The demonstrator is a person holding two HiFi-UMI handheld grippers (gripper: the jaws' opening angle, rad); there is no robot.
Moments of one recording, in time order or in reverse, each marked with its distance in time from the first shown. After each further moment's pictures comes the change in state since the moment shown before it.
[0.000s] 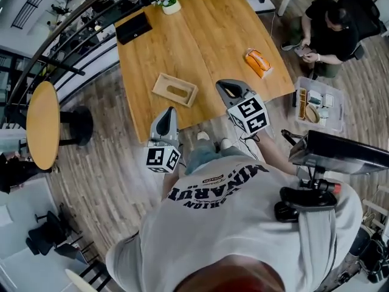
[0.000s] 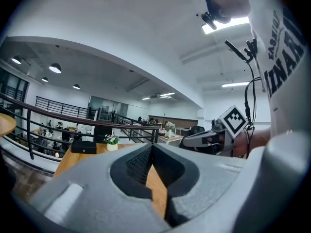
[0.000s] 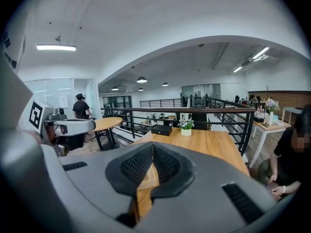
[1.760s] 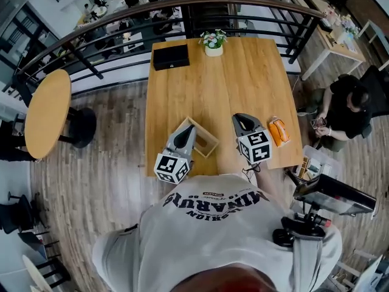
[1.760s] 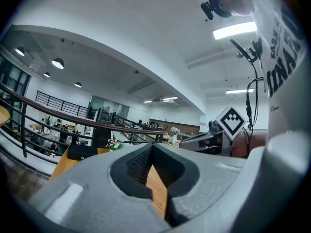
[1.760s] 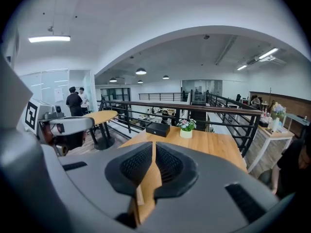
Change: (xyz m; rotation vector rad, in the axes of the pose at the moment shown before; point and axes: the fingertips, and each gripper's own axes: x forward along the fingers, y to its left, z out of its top) left arm 0.083 0.123 0.022 -0.048 -0.056 -0.018; right arm 0.145 -0.027 0.054 -0.045 0.088 -0.028
